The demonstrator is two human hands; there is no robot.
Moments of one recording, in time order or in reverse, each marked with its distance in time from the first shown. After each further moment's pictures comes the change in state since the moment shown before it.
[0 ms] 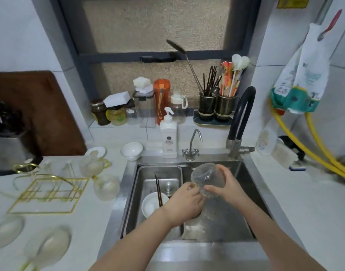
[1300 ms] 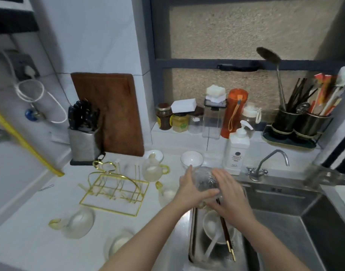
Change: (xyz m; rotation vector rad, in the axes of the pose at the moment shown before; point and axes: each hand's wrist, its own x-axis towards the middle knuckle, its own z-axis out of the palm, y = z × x) left_hand -0.155 -0.154 0.016 -1.539 0.224 -1.210; right_hand 0.038 -0.123 0.205 -0.574 -0.016 -0.591
